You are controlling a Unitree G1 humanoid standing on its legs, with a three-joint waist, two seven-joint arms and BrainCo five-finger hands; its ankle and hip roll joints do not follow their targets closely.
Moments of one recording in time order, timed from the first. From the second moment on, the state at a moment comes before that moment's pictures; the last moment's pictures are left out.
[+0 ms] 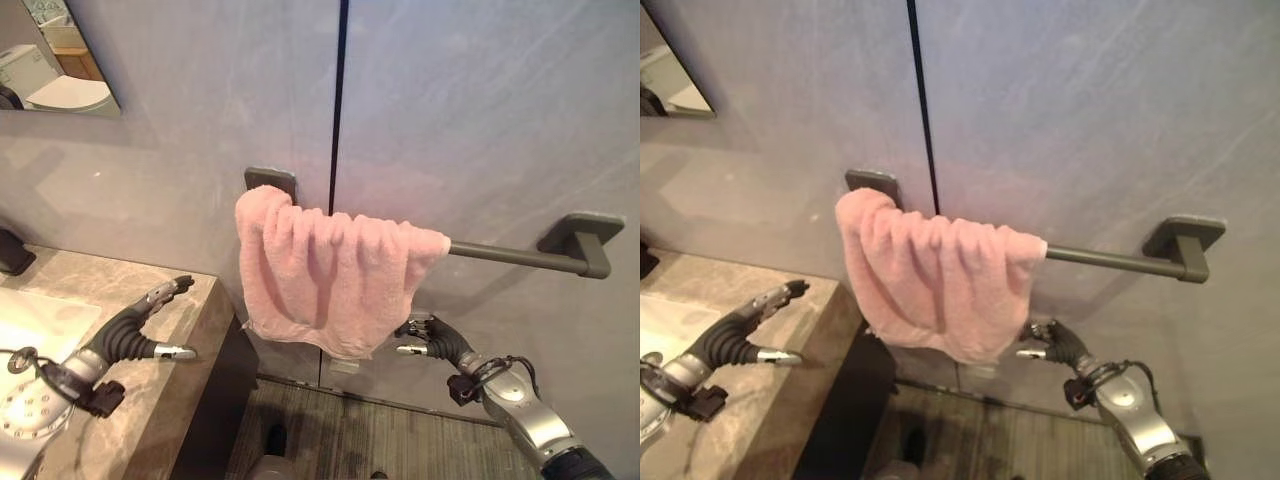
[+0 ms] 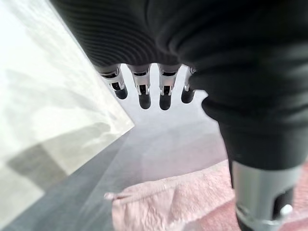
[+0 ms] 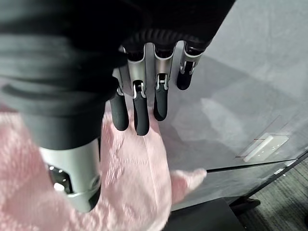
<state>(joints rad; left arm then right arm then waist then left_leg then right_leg) 0.37 1.04 0.12 -0.21 -0.39 -0.17 -0.21 -0.03 -0.65 0.38 0.16 0.41 -0.04 0.16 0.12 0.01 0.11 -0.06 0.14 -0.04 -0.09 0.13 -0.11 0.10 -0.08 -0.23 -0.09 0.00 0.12</state>
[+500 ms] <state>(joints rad) 0.05 1.07 -0.17 -0.14 -0.36 -0.17 -0.20 -0.18 -0.67 0.49 0.09 0.46 -0.01 0.18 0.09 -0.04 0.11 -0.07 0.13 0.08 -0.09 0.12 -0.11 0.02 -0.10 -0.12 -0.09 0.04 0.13</state>
